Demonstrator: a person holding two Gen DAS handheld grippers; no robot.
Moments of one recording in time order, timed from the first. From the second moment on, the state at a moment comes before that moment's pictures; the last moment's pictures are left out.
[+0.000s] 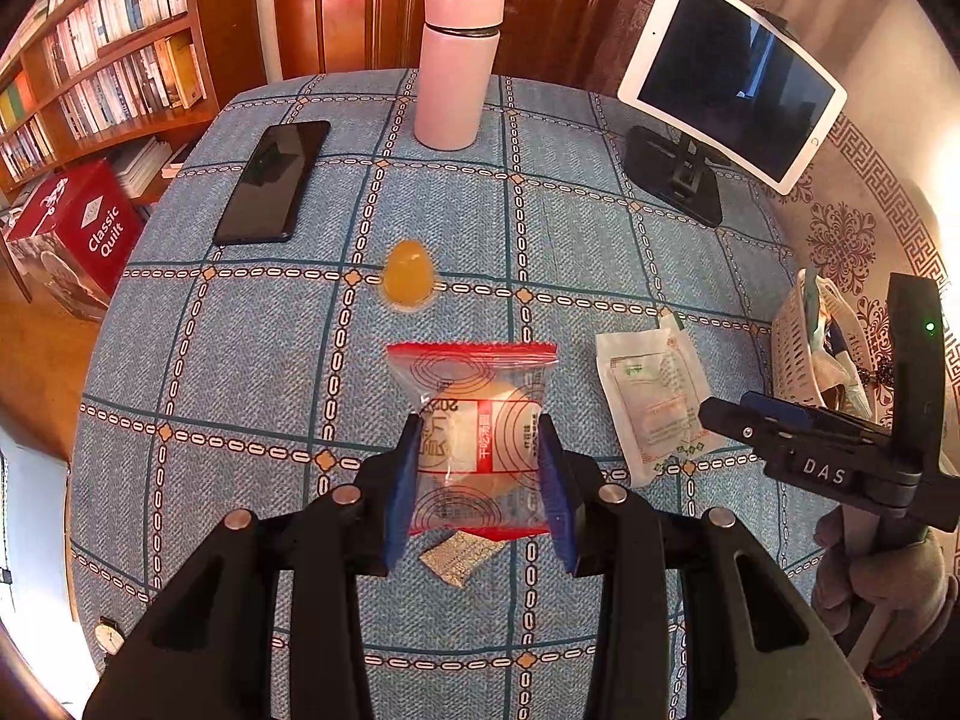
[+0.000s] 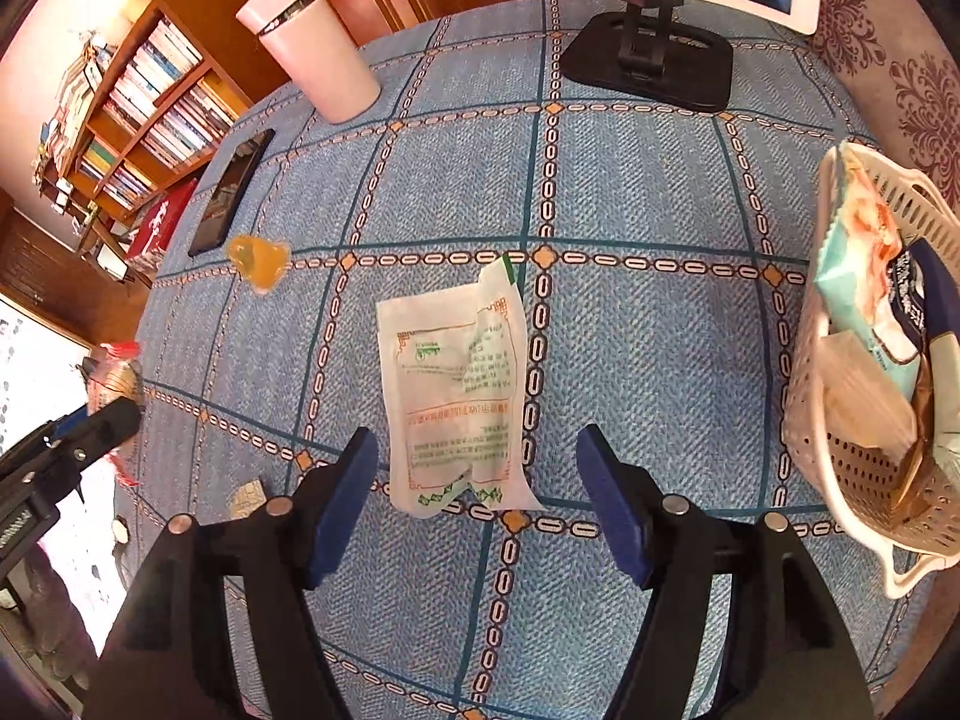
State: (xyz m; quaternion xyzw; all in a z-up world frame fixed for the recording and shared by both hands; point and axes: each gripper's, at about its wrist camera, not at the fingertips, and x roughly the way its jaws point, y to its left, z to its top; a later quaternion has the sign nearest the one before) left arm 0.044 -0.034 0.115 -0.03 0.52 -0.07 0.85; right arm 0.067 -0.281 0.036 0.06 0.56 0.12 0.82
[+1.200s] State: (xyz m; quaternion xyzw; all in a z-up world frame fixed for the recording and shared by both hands) left arm 0.020 -0.037 0.130 -0.03 0.50 -0.05 0.86; right arm 0.042 -0.324 0.104 0.12 0.50 0.12 0.85
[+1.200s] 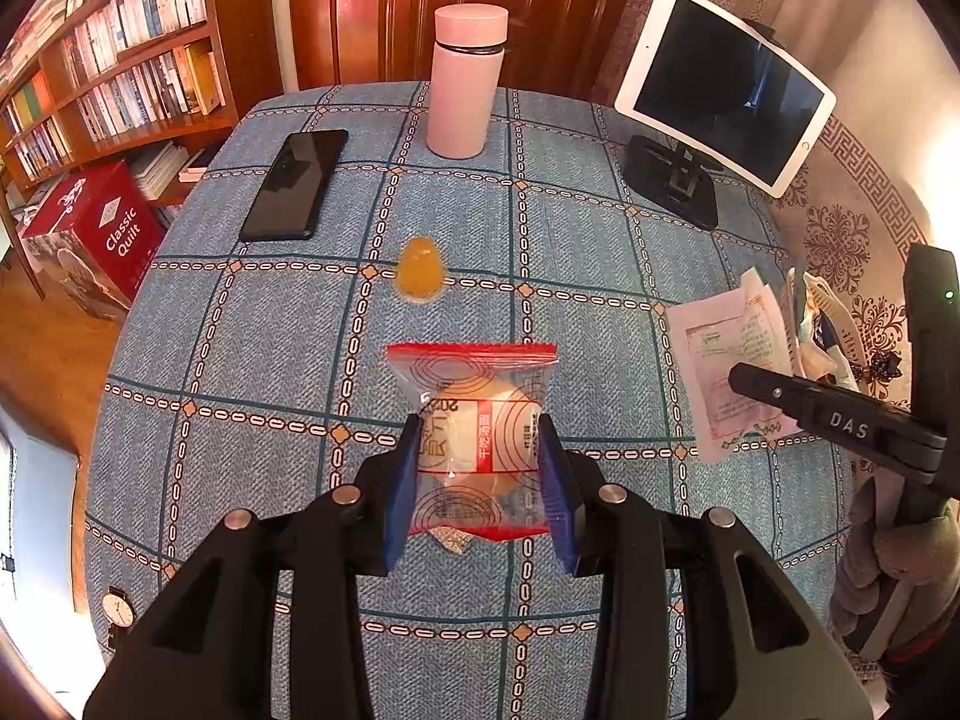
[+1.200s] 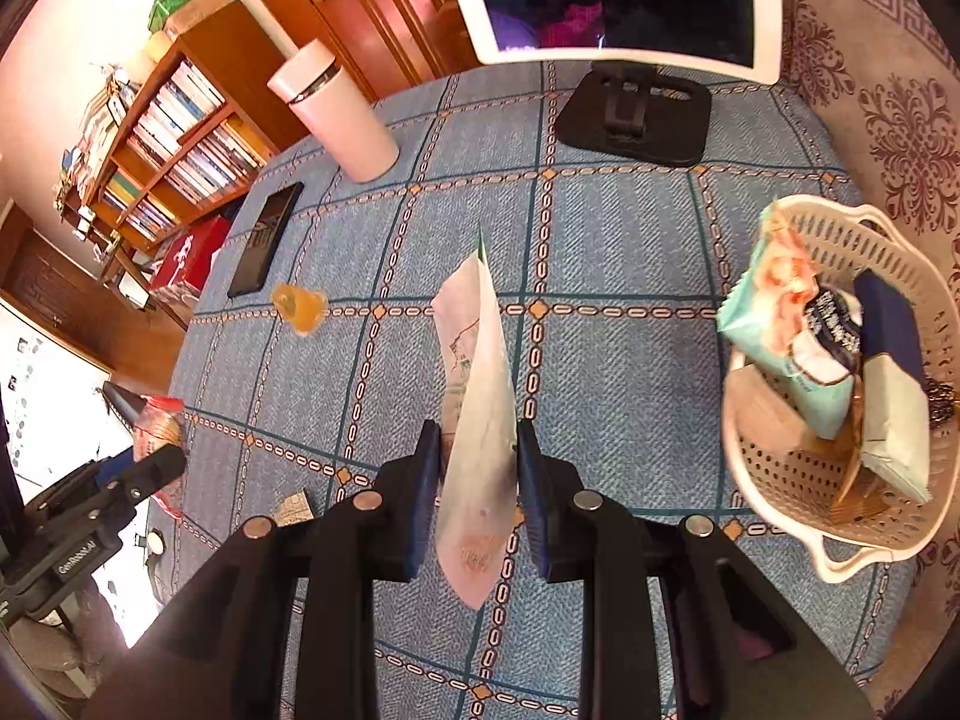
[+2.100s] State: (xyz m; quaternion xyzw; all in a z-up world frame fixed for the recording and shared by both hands) left arm 0.014 -0.097 0.137 0.00 0.50 -0.09 0.86; right arm 0.053 -0.497 0.122 0.19 0.45 -0.05 0.87
